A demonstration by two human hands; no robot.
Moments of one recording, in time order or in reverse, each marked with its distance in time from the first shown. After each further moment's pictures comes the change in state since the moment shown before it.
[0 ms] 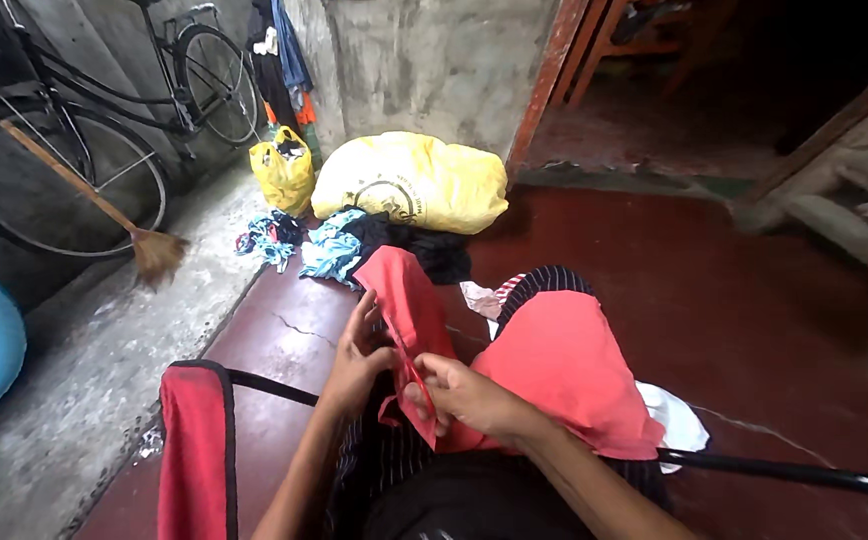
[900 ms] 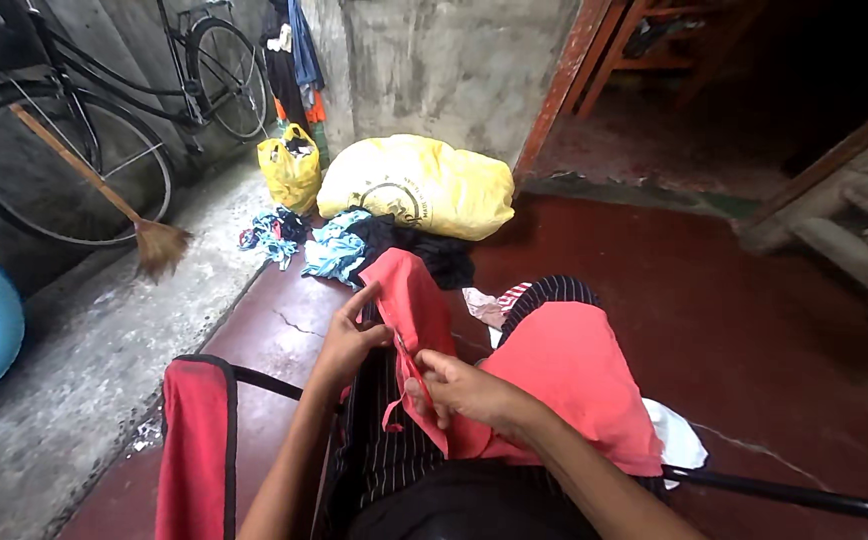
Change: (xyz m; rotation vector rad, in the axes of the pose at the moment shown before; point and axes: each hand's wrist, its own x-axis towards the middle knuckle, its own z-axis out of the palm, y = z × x) left_hand 0.023 0.009 -0.022 0.088 0.038 -0.018; right_hand 0.013 -0.014 -0.007 -0.138 -0.035 0.083
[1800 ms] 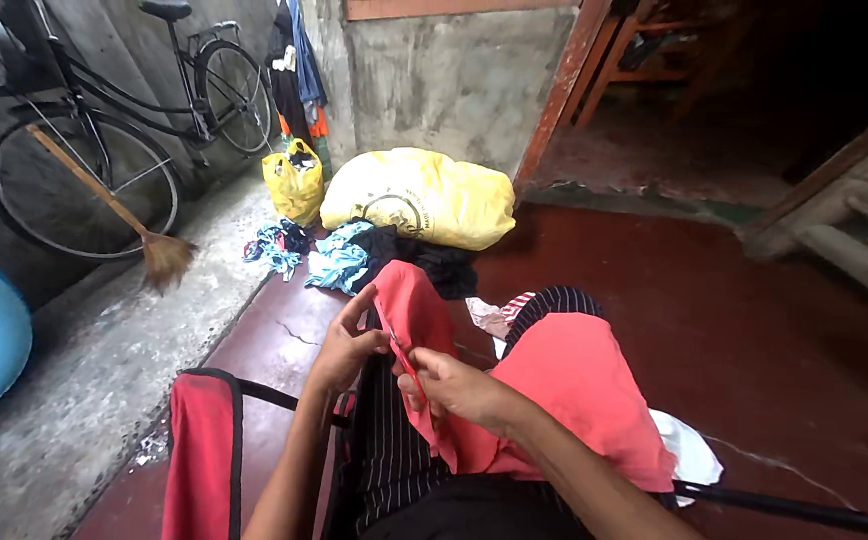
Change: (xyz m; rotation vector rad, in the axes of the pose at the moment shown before) left_hand 0.013 0.002 -0.013 -0.208 -0.090 0.026; right_hand 0.011 -0.020 0.005 0.046 0.027 -0.058
